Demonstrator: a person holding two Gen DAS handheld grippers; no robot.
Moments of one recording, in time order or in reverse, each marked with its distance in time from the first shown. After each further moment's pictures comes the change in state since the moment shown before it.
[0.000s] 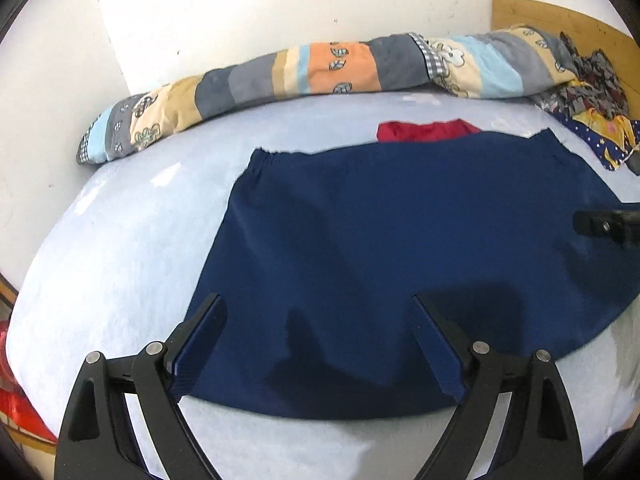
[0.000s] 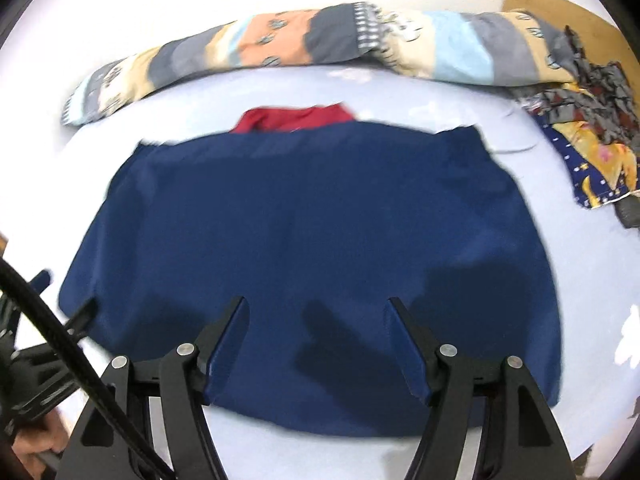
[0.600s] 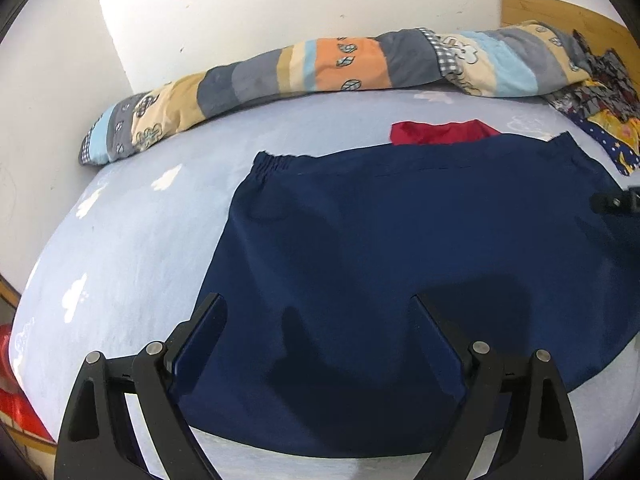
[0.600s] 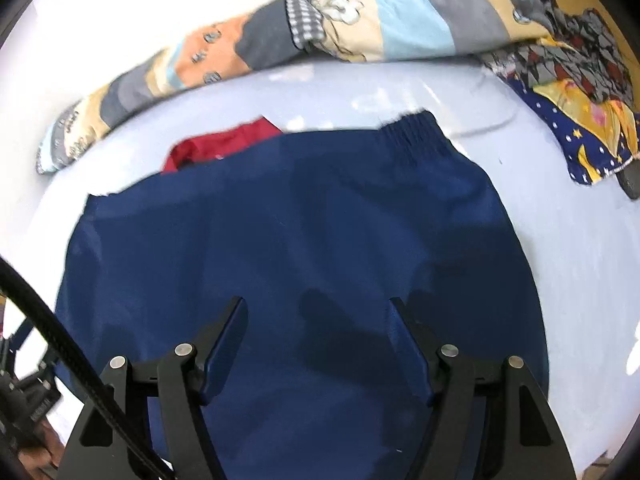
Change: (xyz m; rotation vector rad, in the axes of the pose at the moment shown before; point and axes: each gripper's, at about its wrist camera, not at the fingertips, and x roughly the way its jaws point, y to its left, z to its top) left arm 0.020 0.003 0.013 0.008 0.018 0.028; right arm 0.031 -0.058 0.032 0.136 0.016 0.034
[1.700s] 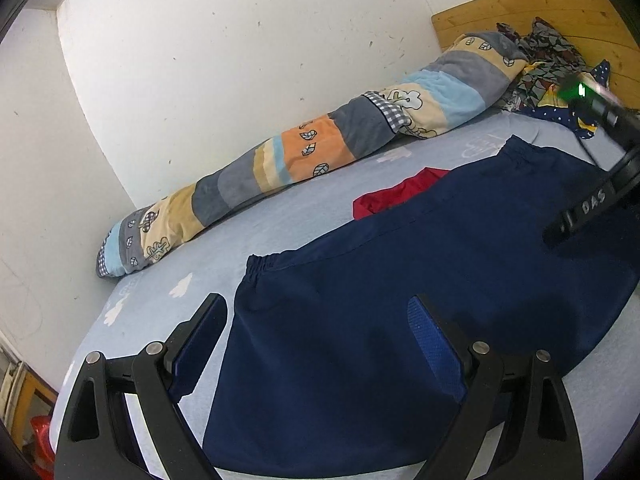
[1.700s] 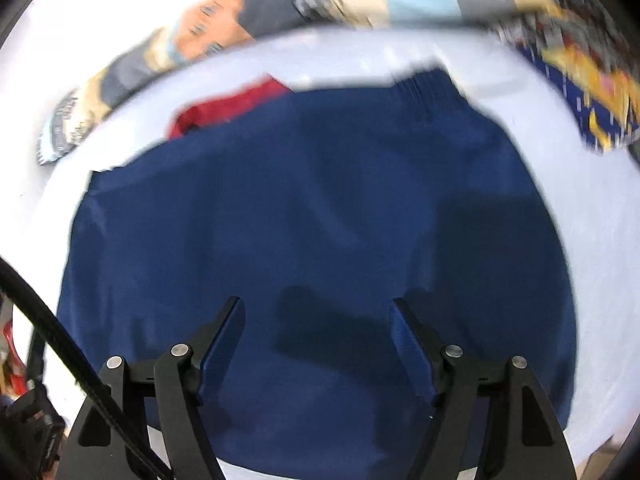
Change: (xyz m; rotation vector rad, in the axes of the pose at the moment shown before) left arm -0.054 -0.047 0.000 0.245 -0.301 0.071; right arm 0.027 -0.001 -0.017 0.059 0.149 0.020
